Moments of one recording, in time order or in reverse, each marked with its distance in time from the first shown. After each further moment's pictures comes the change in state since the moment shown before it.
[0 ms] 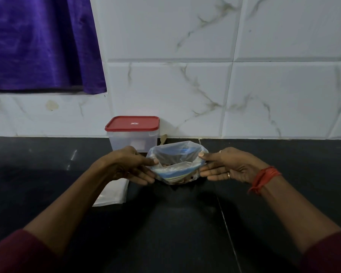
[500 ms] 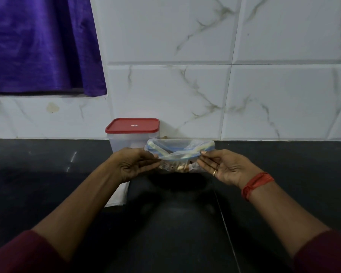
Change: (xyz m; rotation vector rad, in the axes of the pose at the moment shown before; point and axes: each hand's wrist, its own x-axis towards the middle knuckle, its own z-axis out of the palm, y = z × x) left_hand 0.007 0.001 0.014 -0.696 0.051 0.099; right_hand 0.009 0.006 0.016 0.727 0.077 -0.069
